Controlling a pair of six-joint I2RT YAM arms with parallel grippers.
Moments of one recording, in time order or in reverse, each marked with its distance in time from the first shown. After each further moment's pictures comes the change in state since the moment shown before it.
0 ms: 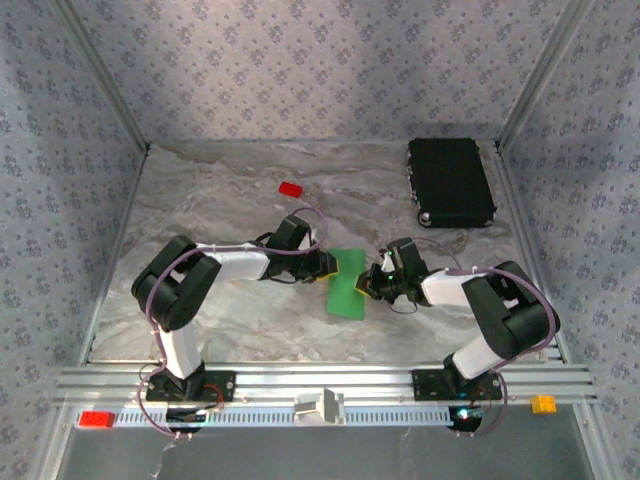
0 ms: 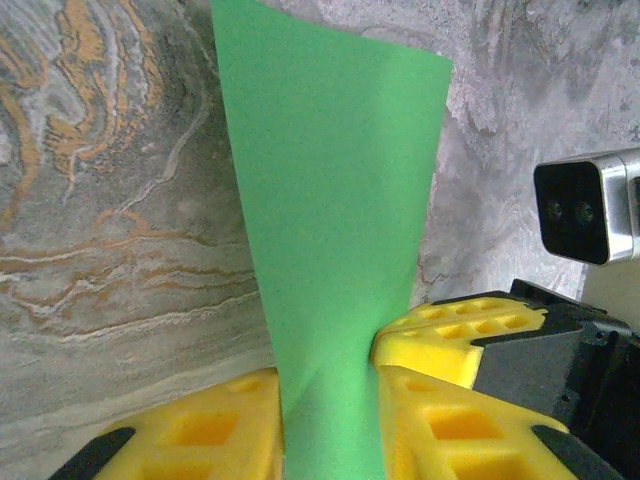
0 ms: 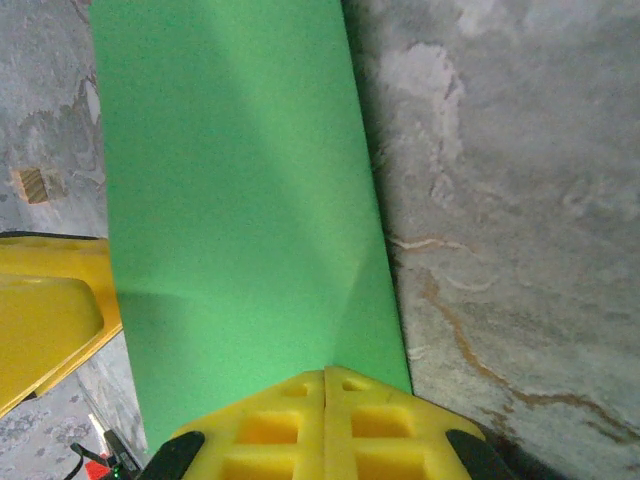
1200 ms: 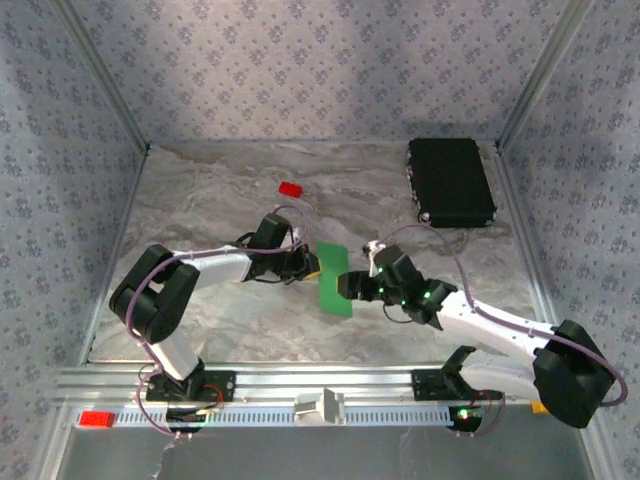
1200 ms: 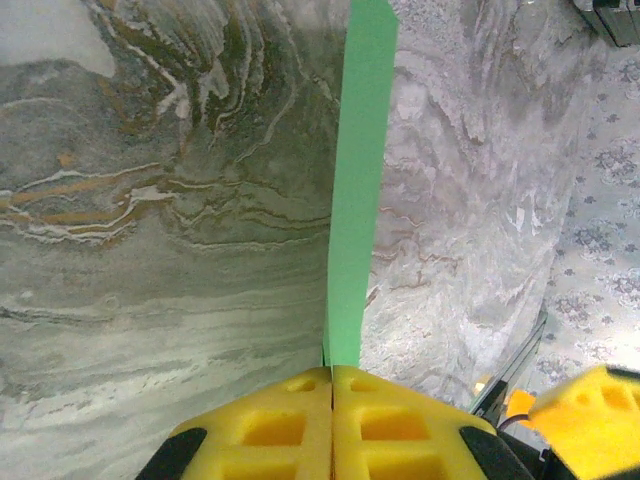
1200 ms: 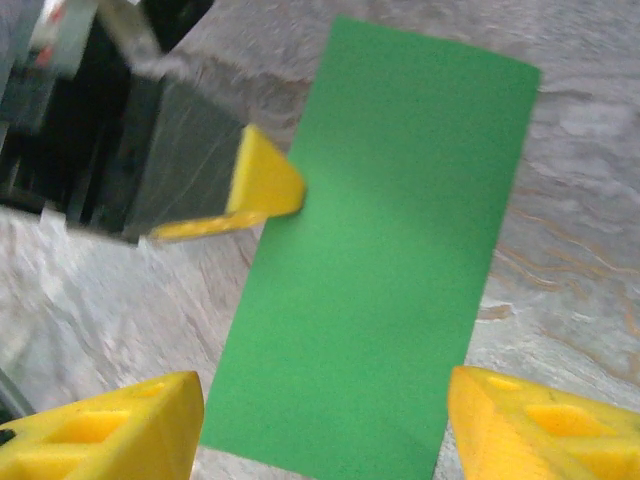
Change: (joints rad) left arm 0.086 -0.128 -0.093 -0.041 0.045 -0.025; right arm 0.369 -0.436 0.058 -0.289 0.461 -0.351
